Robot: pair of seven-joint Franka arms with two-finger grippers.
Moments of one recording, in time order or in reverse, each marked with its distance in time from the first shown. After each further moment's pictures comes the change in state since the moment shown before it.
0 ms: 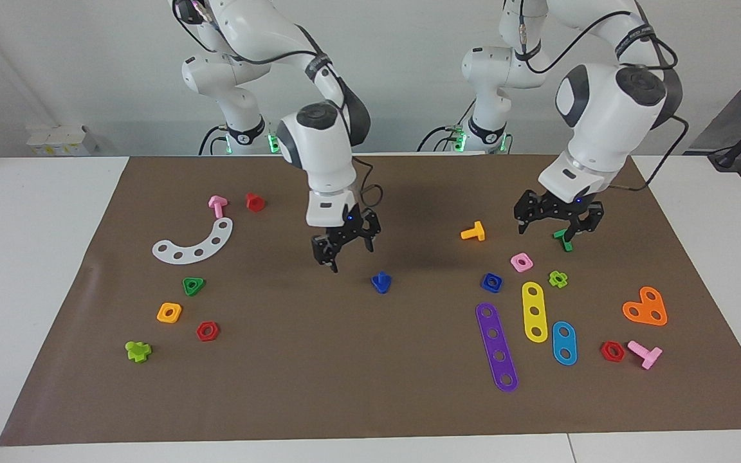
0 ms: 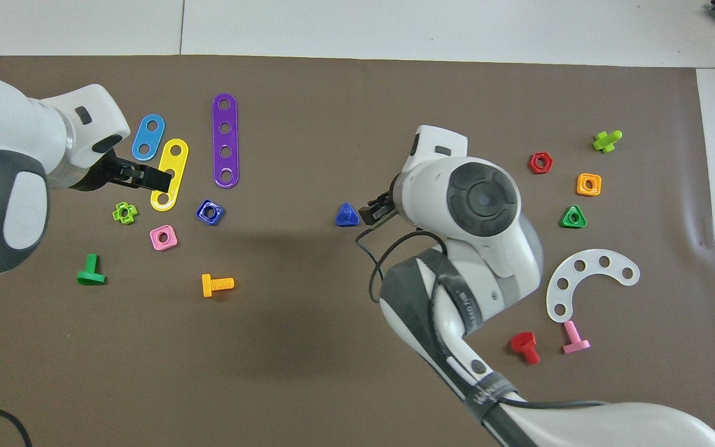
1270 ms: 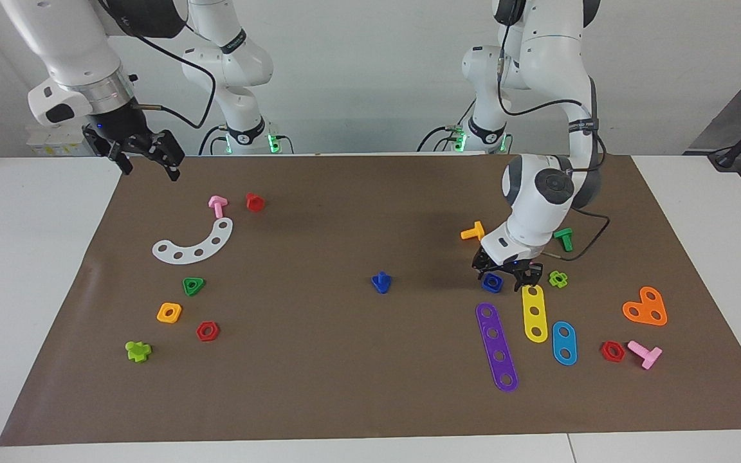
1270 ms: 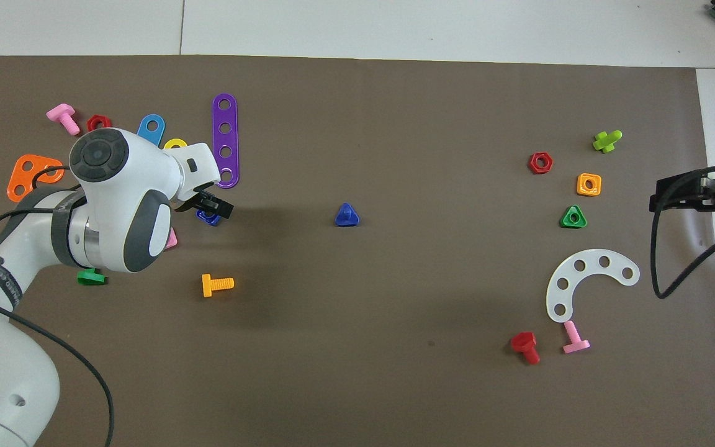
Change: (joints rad) left arm -0.064 0.199 -0.002 -0.169 0.000 0.324 0.127; right arm -0.443 -0.265 -0.016 0.172 -0.008 -0.708 0.230
